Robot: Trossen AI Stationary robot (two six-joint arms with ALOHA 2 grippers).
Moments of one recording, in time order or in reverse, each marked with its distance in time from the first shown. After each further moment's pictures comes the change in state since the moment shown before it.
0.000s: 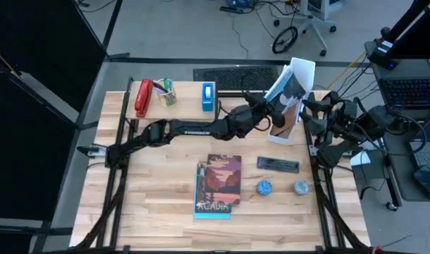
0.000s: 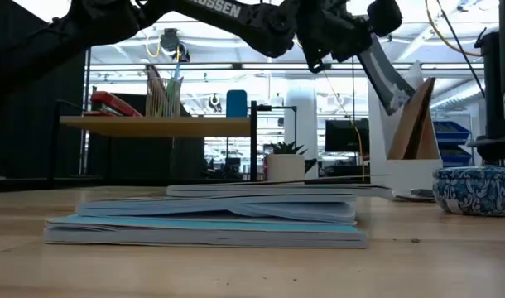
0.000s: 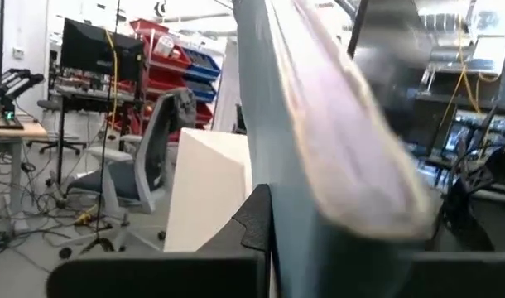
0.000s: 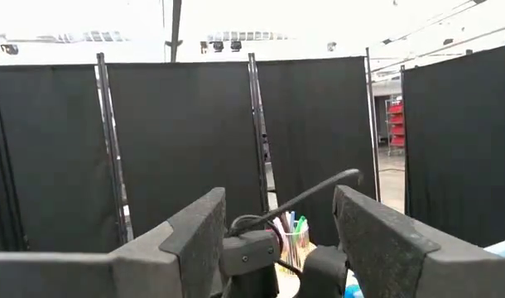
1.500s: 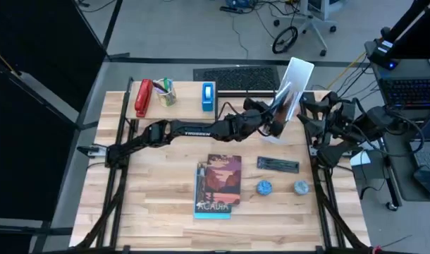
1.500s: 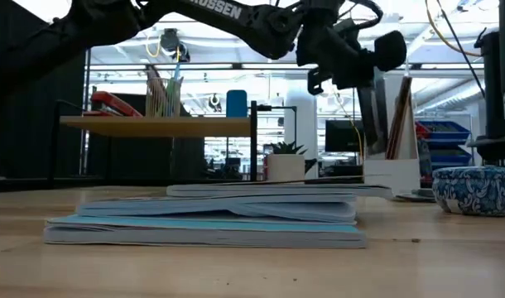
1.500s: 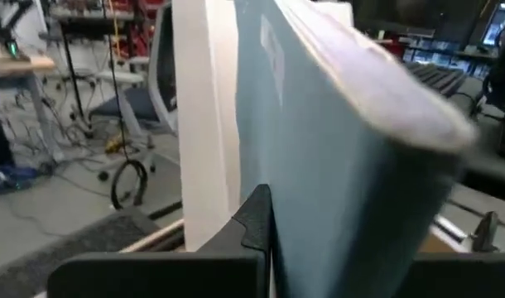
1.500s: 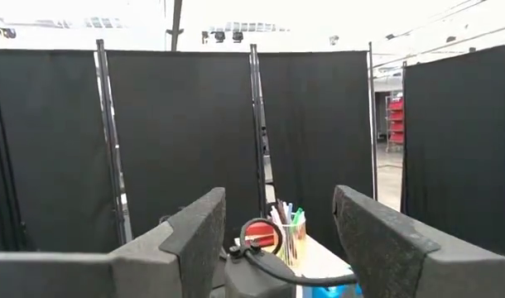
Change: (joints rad) left arm -0.006 0.013 -0.002 -0.326 0.001 -0.139; right arm 0.000 0.000 0.000 -0.048 0.000 0.000
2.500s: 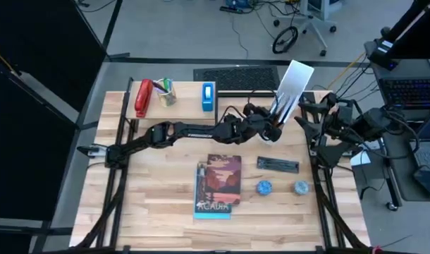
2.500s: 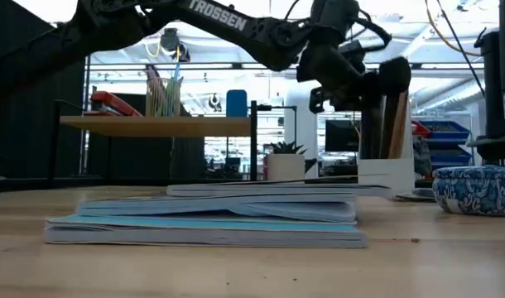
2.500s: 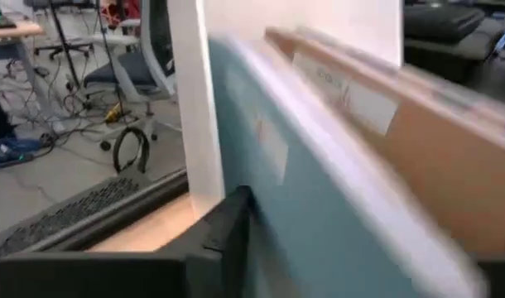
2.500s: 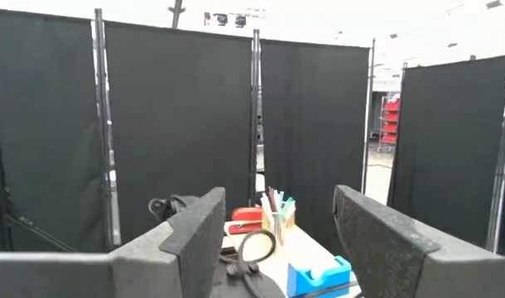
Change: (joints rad) left arm -0.001 0.023 0.001 -0.104 0.026 0.015; right arm 0.000 0.003 0.000 -0.047 0.008 -0.058
